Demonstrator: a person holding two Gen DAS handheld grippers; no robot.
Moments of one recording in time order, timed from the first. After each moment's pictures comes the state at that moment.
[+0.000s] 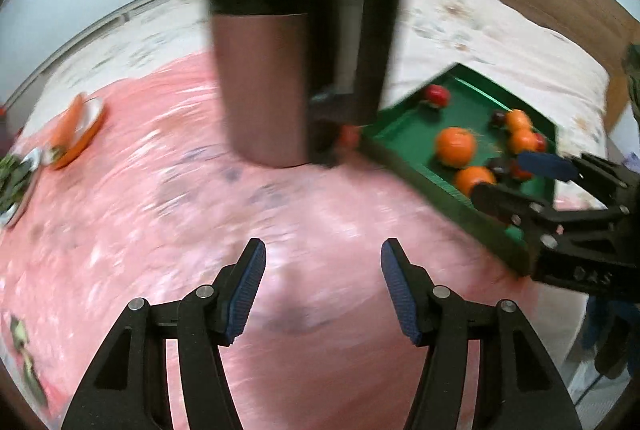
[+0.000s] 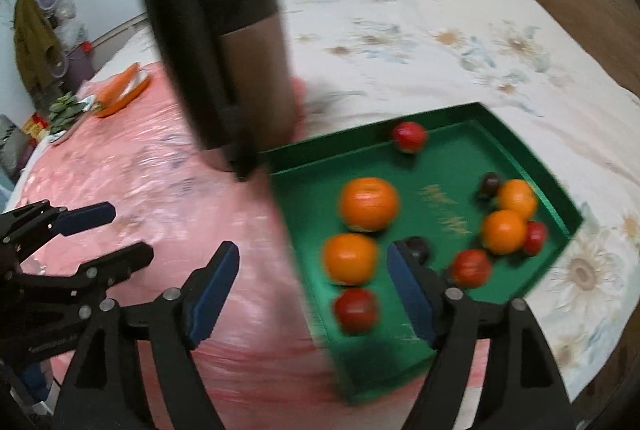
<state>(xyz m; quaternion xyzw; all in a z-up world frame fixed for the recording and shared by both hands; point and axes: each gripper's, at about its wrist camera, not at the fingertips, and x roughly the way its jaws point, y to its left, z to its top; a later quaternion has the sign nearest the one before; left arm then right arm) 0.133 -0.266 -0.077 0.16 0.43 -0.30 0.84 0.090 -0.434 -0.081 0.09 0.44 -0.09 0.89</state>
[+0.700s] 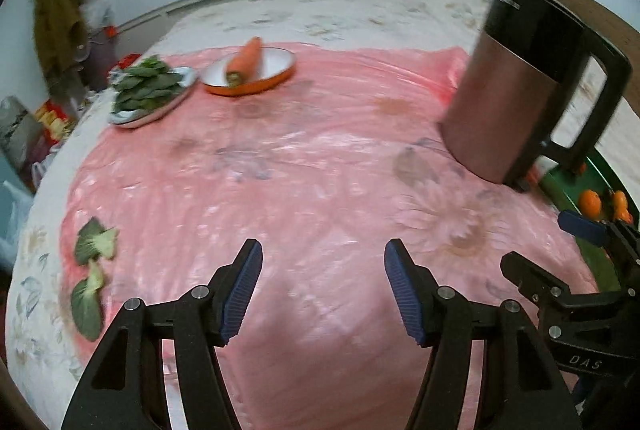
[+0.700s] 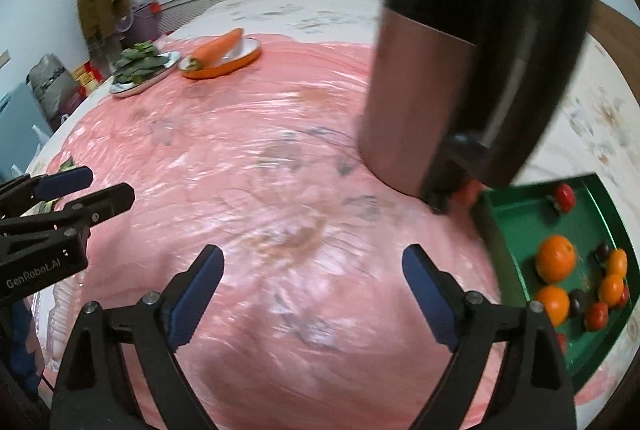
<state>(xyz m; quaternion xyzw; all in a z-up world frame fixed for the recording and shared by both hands) 0.171 -0.099 -0.073 0.07 0.42 -0.11 0.90 0.153 -0.280 -0.094 0.02 0.43 0.02 0.90</state>
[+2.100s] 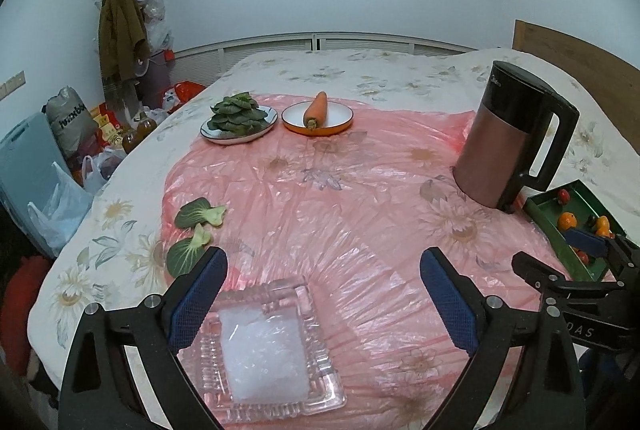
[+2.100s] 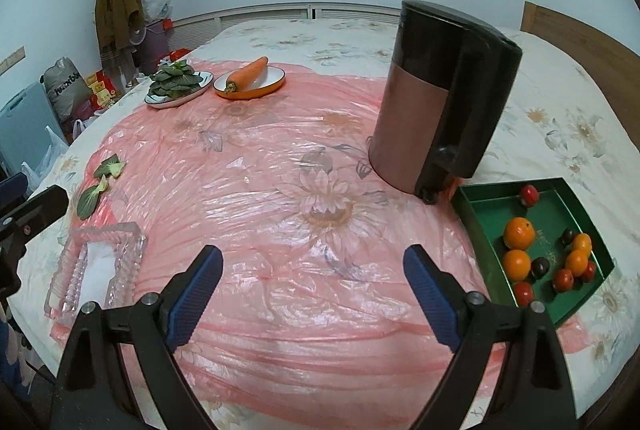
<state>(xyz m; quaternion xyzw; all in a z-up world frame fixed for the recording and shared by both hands) 0.056 -0.025 -0.007 0.03 0.33 -0.06 0.94 0.068 -0.247 -0.039 0.00 0.39 0.01 0.92</state>
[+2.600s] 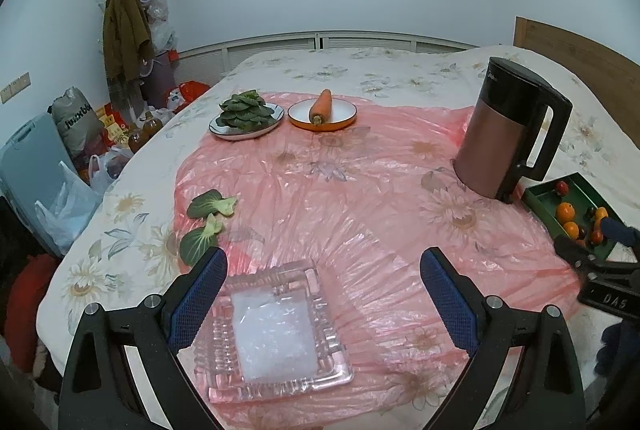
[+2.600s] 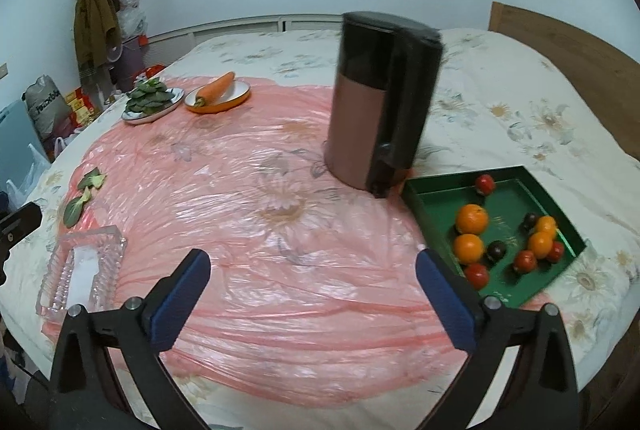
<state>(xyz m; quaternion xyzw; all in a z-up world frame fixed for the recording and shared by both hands) 0.032 -0.019 -0.004 0.04 0.33 -0.05 0.94 0.031 -0.281 -0.023 0.01 0.37 -0.05 0.93</state>
